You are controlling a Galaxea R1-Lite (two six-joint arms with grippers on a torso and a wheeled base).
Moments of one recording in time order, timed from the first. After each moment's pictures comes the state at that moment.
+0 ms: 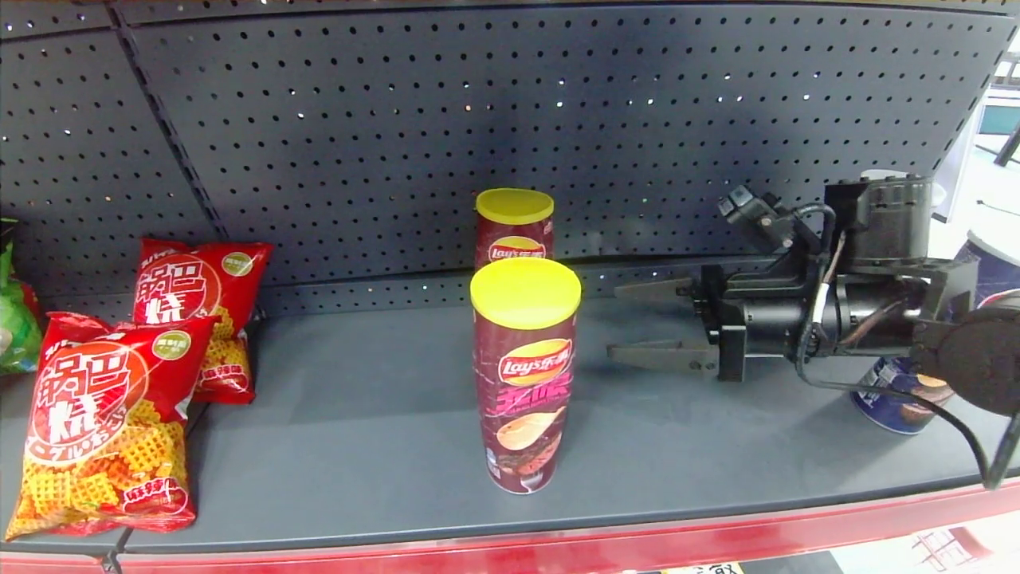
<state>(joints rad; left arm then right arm) 0.00 0.00 0.00 0.01 0.02 -0.02 0.39 1.69 -0.95 -0.41 0.84 -0.23</state>
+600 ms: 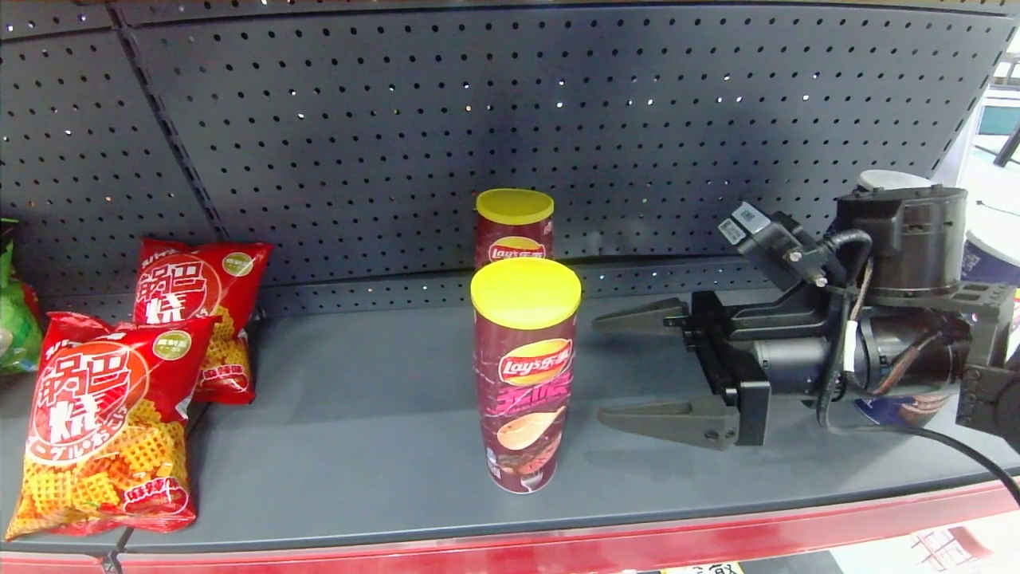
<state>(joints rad) -0.01 0.00 0.00 0.01 0.02 -0.02 0.53 1.61 -0.88 -0.41 0.84 -0.23</state>
